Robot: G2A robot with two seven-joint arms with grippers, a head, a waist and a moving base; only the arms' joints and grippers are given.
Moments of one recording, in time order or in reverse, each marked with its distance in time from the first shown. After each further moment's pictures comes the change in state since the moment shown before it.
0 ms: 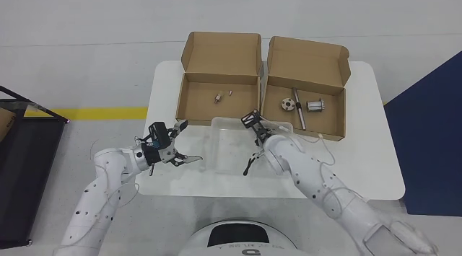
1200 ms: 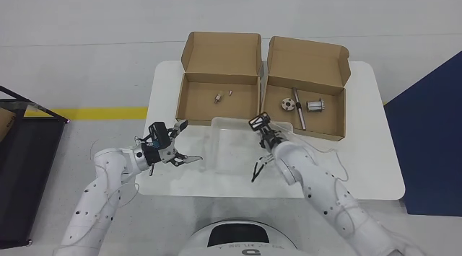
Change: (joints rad) left arm 0.000 0.000 0.000 0.000 0.000 0.000 0.000; right arm -0.164 0.029 0.161 -0.146 -0.079 -0.055 -0.094
